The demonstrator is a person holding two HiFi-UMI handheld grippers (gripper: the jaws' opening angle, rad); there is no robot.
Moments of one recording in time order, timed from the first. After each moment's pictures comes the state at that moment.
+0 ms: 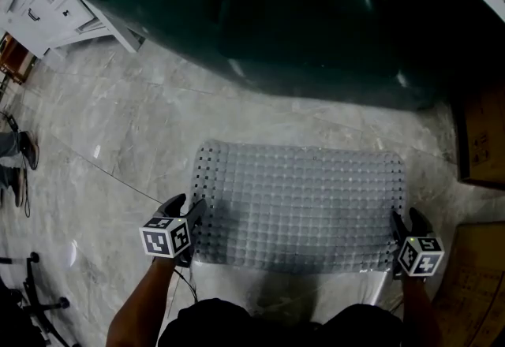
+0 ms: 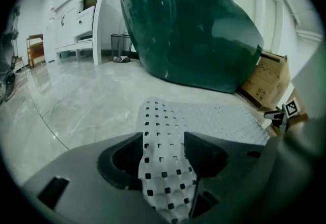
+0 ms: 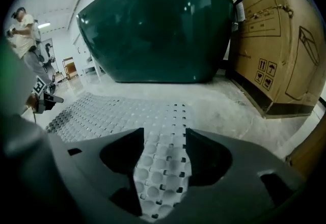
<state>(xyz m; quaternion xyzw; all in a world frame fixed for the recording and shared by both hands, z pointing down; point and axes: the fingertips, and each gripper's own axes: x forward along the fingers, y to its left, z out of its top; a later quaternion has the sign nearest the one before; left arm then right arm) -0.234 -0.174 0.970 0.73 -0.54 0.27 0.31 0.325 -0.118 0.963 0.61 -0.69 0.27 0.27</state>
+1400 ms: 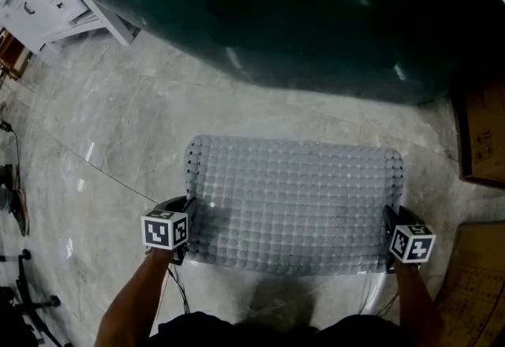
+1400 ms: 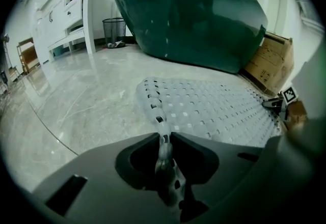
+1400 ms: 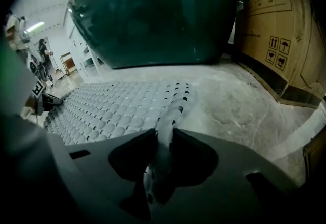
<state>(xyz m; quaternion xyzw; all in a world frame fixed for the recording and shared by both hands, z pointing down) -0.225 -0.159 1.034 0.72 -0.50 0.35 0.34 0.322 -0.125 1.027 0.59 -0.68 0.32 0.30</state>
